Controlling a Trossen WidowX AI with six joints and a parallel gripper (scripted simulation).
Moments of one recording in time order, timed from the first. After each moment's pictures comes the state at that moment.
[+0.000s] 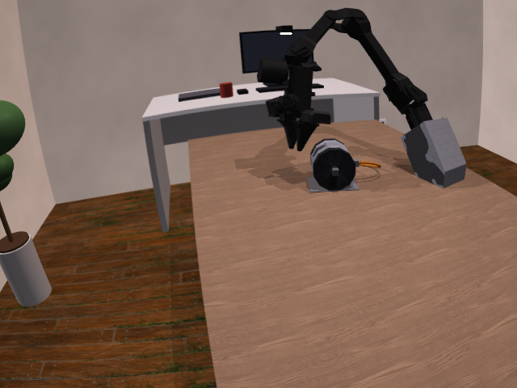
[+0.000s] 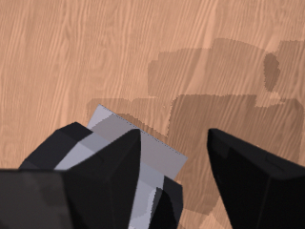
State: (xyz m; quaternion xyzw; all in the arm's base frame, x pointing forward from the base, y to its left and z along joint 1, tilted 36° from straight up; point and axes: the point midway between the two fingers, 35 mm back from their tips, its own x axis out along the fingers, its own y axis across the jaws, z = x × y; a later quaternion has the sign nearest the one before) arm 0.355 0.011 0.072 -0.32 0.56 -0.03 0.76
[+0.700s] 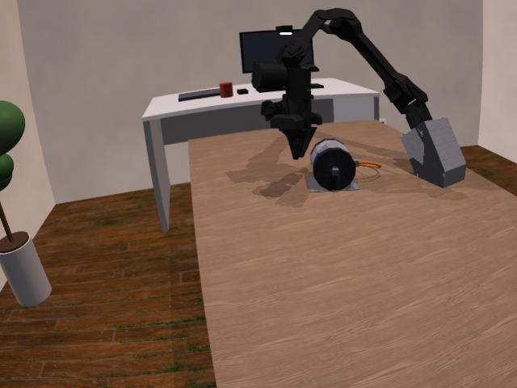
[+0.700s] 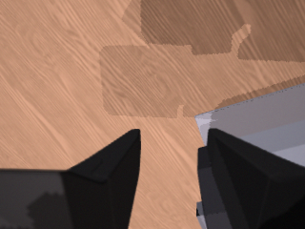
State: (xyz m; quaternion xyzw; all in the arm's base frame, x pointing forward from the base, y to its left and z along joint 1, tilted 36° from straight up) arm 0.367 0.062 0.040 0.05 0.52 -0.29 0.80
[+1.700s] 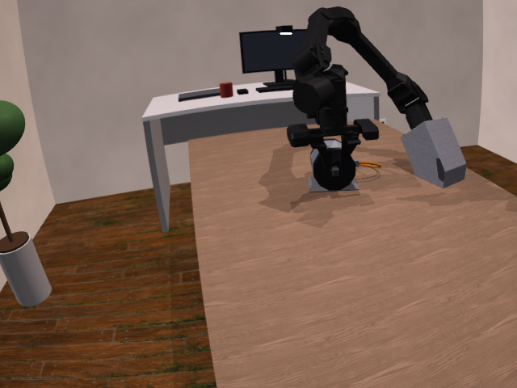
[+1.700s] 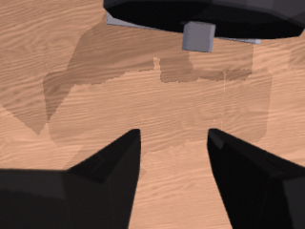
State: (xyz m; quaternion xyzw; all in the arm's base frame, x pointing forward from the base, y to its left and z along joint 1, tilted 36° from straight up) arm 0.315 0.119 -0.021 0.35 0.23 -0.61 0.67
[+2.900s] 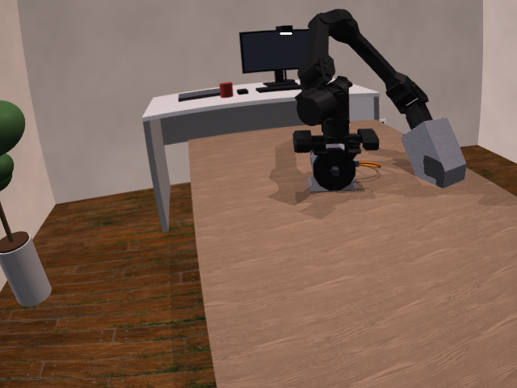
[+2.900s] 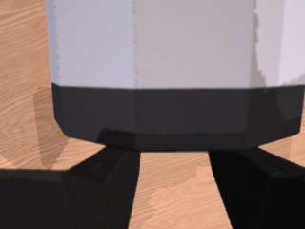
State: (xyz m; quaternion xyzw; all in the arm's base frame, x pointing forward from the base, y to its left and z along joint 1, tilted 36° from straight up) arm 0.301 0.069 -0.025 0.38 0.17 -0.63 0.66
